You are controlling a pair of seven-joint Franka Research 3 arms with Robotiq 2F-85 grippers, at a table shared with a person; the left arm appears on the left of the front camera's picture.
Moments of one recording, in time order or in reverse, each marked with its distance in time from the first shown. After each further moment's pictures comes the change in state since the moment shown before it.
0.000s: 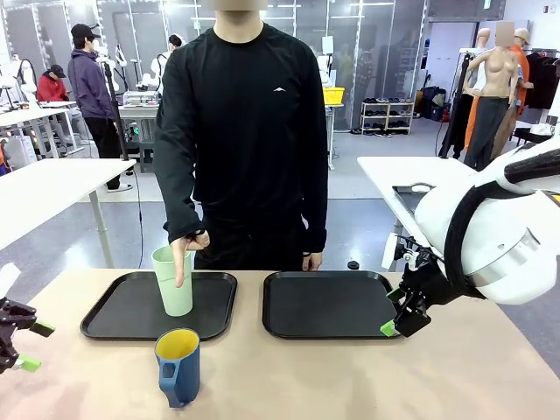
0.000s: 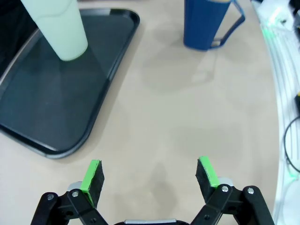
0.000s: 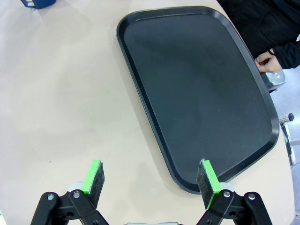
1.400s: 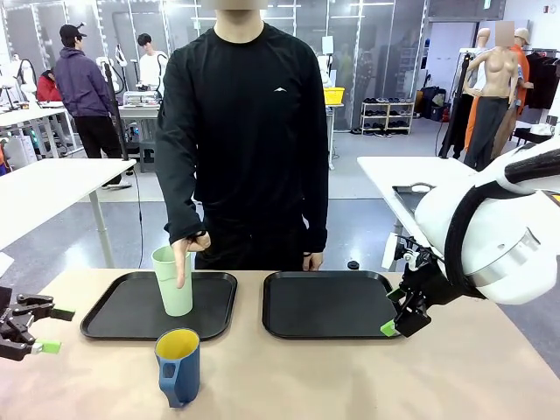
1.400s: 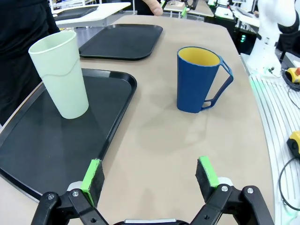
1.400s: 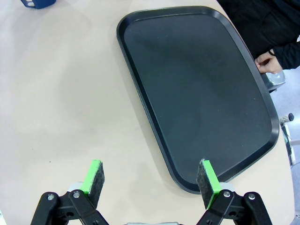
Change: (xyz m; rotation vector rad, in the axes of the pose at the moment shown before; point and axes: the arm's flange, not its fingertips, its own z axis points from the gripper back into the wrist) left arm 0.003 0.001 -0.019 -0.027 -0.317 0.004; right arm 0.000 0.000 0.000 0.000 0.000 0.000
